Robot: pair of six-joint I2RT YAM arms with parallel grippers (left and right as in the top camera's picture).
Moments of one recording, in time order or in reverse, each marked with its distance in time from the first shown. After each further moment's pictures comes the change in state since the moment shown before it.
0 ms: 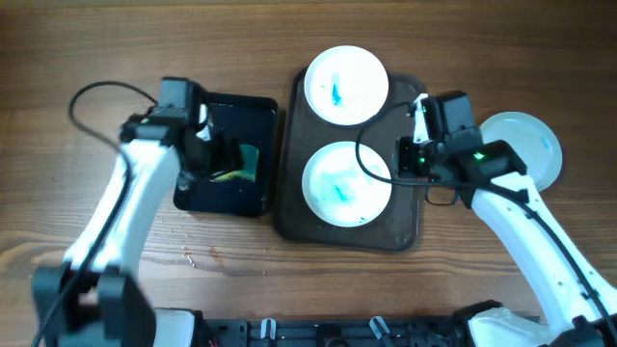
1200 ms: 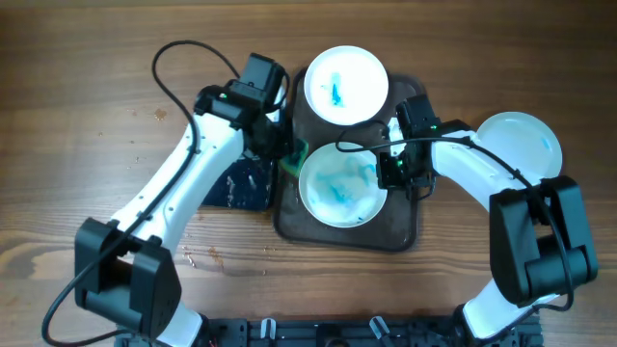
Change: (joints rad) left arm -0.312 0.163 0.239 0.008 0.023 -0.034; right arm -0.029 0.451 0.011 0.048 -0.173 -0.047
